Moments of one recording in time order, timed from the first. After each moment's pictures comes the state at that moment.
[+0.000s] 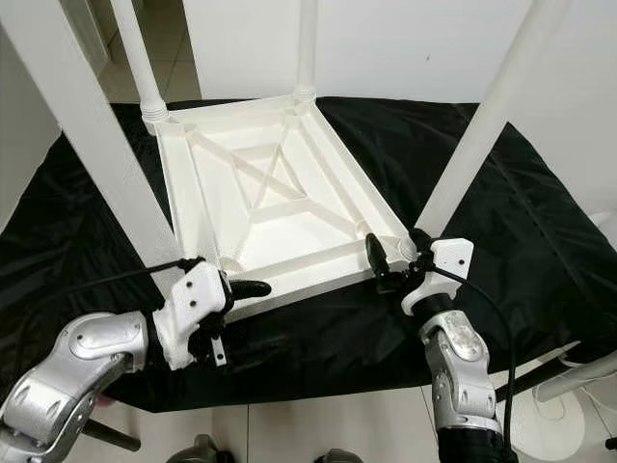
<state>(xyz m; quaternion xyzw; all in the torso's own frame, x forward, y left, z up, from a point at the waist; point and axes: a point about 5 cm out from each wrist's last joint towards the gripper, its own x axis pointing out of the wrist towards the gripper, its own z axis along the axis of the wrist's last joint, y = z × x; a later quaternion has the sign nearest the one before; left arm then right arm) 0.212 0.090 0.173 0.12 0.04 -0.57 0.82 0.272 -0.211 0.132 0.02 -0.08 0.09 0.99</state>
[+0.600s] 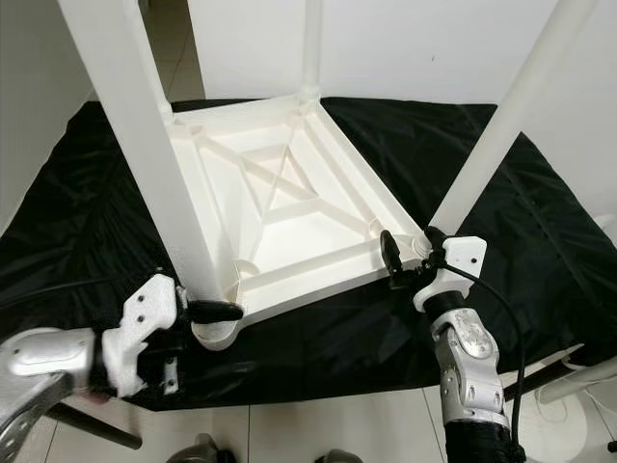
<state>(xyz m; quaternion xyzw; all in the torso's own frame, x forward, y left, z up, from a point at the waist) 0.181 0.136 0.173 0.12 0.11 -0.59 0.79 0.275 -0.225 0.133 0.01 -0.09 0.06 0.99</state>
